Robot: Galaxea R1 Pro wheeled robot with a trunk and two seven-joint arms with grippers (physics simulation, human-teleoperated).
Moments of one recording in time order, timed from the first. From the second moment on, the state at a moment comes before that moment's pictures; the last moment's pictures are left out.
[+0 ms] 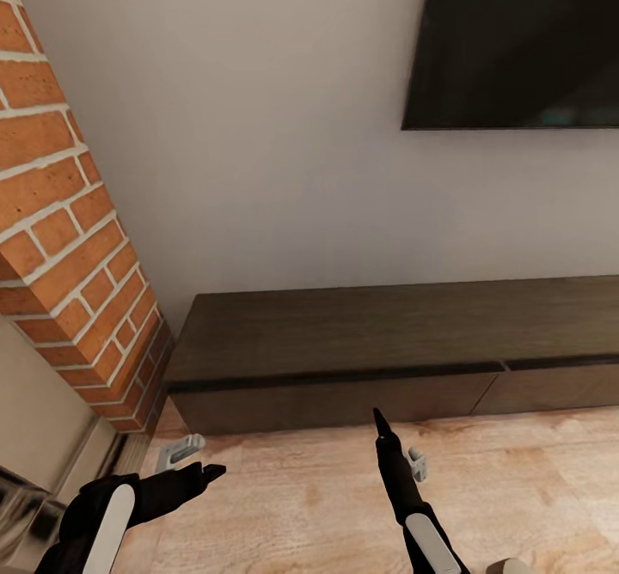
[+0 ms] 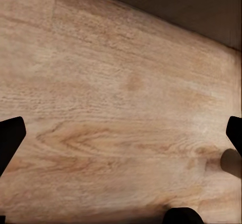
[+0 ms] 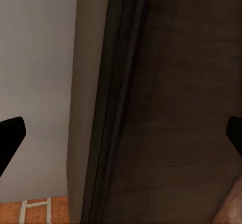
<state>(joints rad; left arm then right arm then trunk) -0.17 0.00 0.19 -1.46 0.41 1.04 -0.06 -0.36 0.15 -0.11 -0.63 -1.18 -0.07 0.56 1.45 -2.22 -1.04</state>
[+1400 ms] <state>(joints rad) -0.17 0.00 0.19 -1.46 0.41 1.04 -0.07 -0.36 0.15 -0.11 -0.63 -1.19 -0.06 0.56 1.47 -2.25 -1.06</state>
